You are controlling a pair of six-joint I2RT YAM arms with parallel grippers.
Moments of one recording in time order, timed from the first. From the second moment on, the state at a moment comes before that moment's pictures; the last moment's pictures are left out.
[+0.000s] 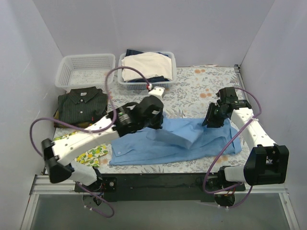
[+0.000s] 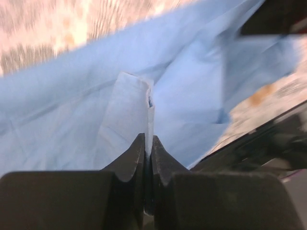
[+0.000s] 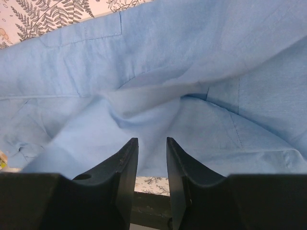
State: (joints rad) left arm -1.06 1.48 1.45 -0.82 -0.29 -0.62; right arm 0.10 1.32 1.01 -0.86 -0.22 0.41
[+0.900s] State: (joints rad) left arm -1.06 1.25 1.32 -0.03 0.03 -0.11; right arm 0.04 1.11 1.06 -0.83 -0.16 0.45
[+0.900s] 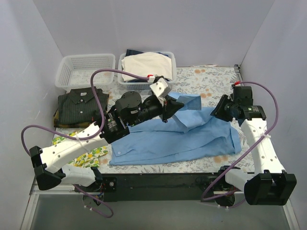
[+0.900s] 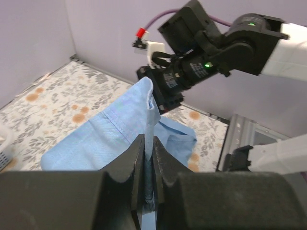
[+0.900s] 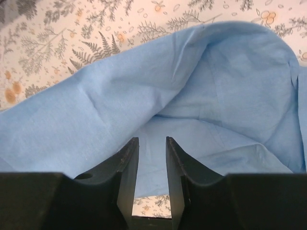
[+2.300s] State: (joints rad) left arm -1.06 1.16 1.22 -0.04 0.34 -0.28; right arm 0.06 1.67 1.19 -0.57 -0.51 0.39
